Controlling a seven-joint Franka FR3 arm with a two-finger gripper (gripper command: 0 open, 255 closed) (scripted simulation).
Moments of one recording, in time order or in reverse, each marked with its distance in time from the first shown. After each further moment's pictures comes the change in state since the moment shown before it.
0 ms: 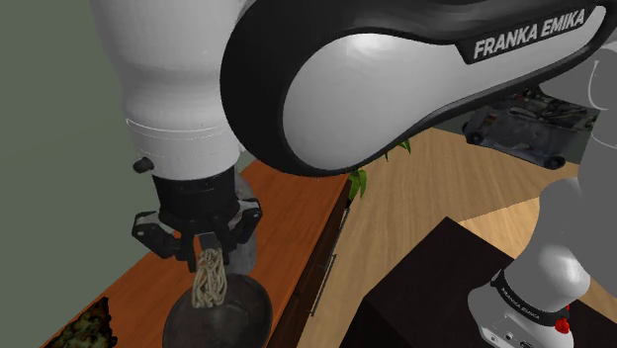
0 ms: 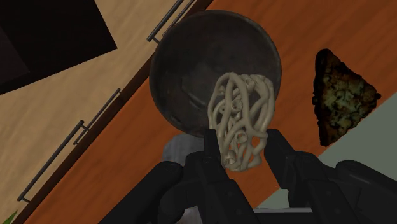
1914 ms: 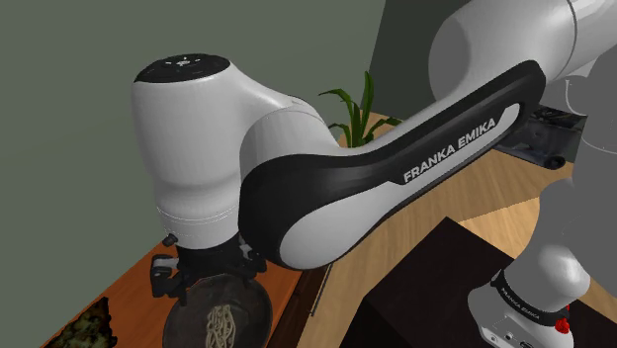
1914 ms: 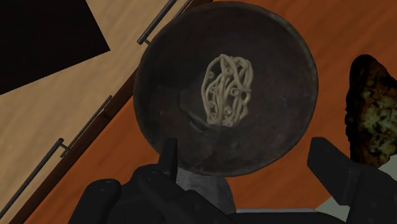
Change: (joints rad) arm 0.000 0.056 -0.017 -0.160 -0.035 0.210 0.024
